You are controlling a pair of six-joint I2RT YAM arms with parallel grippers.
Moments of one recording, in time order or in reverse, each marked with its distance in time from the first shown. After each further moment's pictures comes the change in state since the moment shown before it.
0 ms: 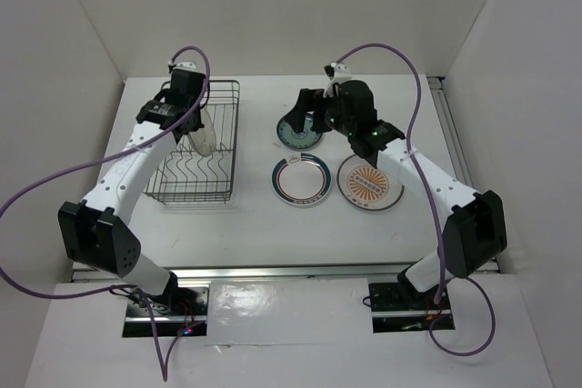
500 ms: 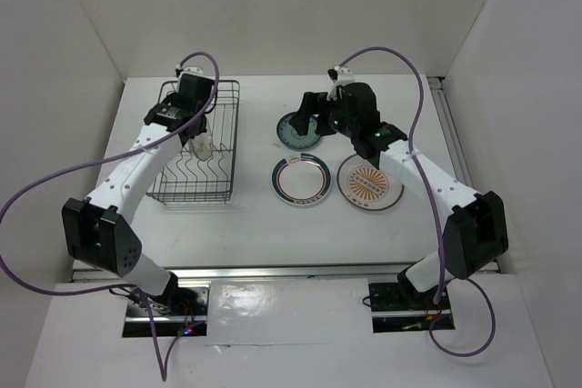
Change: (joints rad) left arm -0.052 0.005 -0.042 0.007 -0.100 0.028; right arm -0.024 -0.008 -0.033 -0.014 -0.014 -0.015
